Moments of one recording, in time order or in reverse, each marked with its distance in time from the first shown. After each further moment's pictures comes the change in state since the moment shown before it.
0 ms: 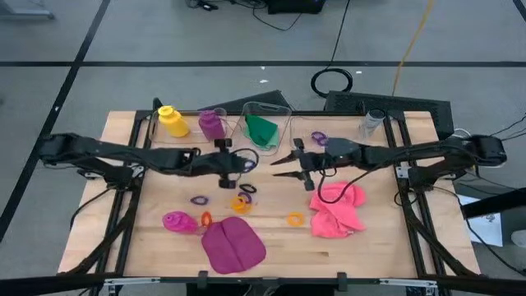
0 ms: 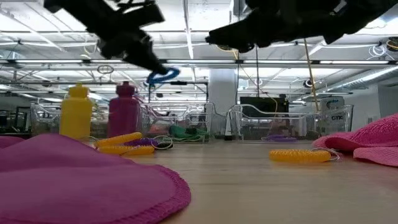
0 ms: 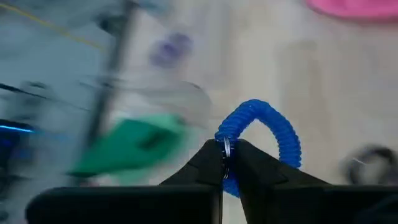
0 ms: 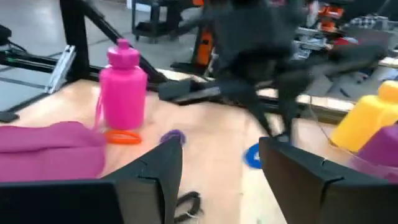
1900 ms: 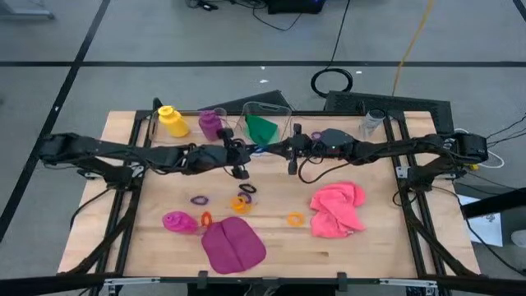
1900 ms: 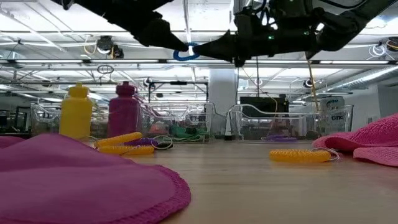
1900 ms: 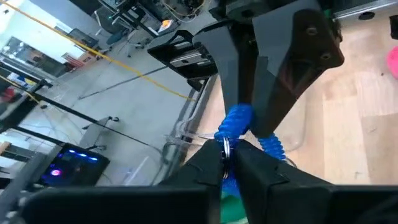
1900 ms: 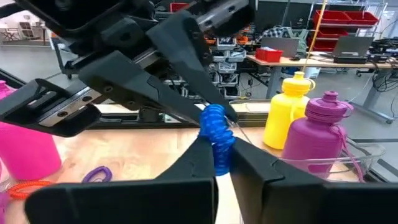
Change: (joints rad) left arm 0.024 -0.002 0.005 0.316 -0.112 0.145; right arm -0.125 0.142 0.000 0.285 0.101 0.176
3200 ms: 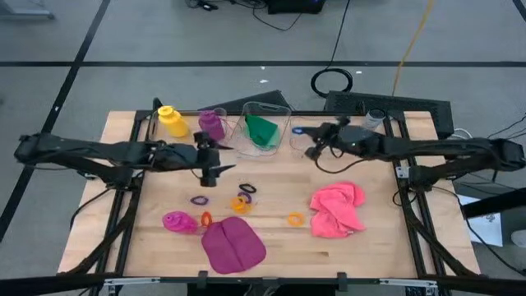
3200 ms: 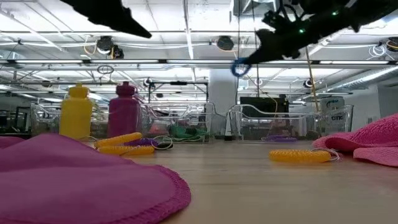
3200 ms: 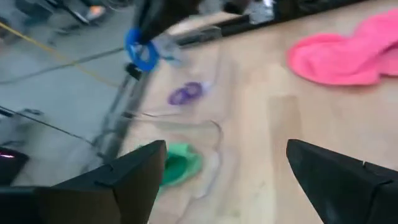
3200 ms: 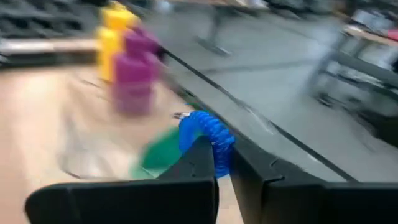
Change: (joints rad) left arm -0.057 -0.258 0.000 -0.407 0.188 -0.196; right arm 0.001 -0.341 0.000 -0.662 0.586 0.005
